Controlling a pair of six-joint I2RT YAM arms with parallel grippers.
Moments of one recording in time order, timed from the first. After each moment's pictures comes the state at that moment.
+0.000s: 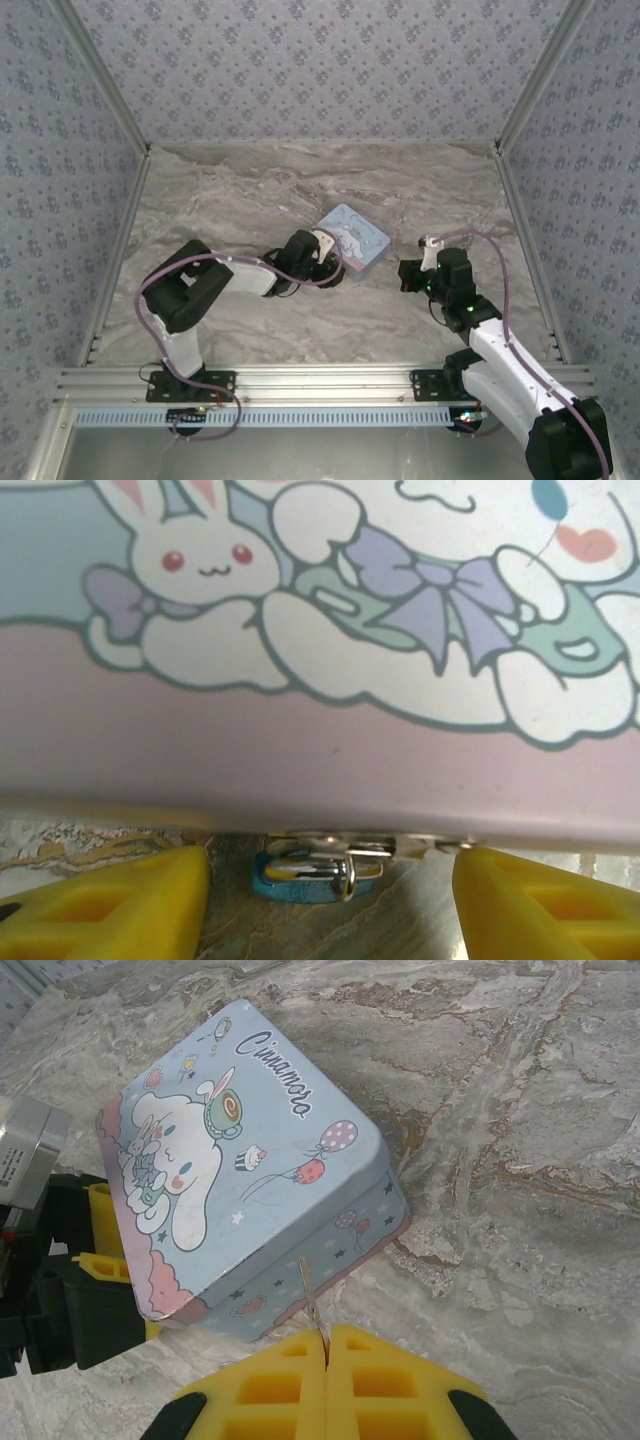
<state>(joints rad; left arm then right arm) -0.81 1.84 0.82 0.32 0.12 -0.23 0.31 0.77 0.34 -0.10 -0.20 0.32</state>
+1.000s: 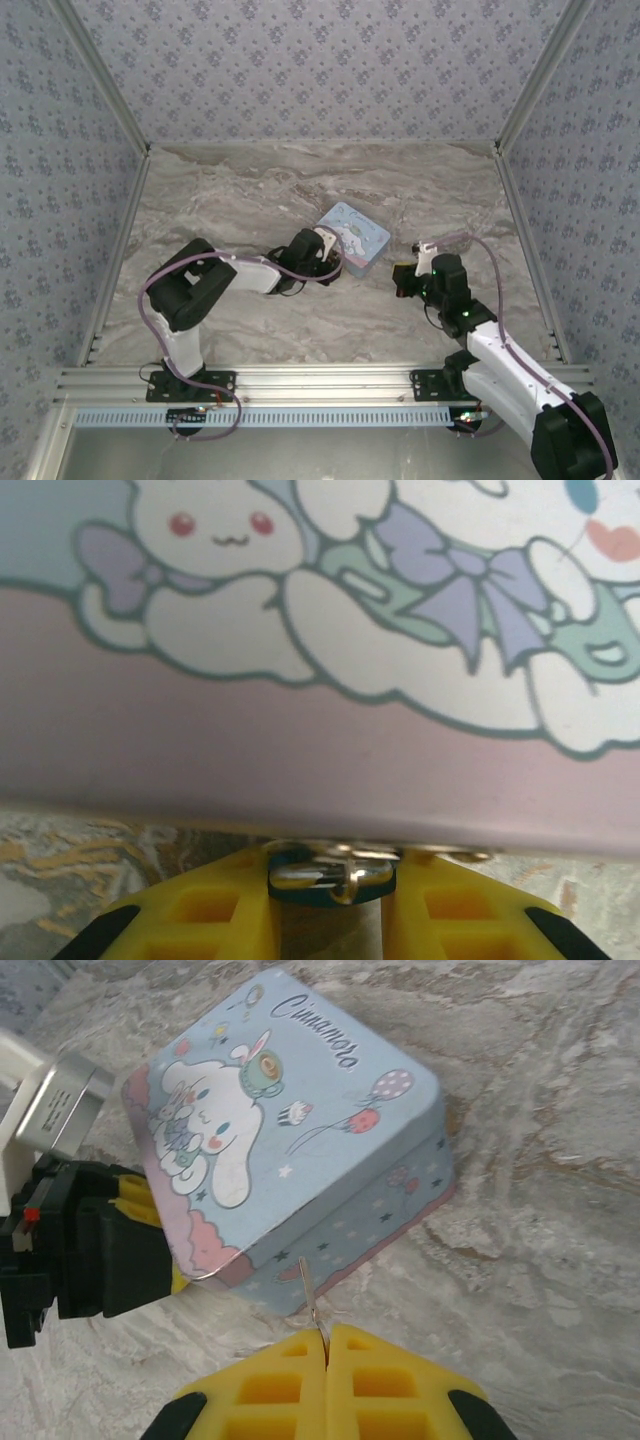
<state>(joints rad) -0.83 1.86 0.87 0.26 0.11 -0.37 0.37 0.78 0.27 0.00 -0.19 0.33</state>
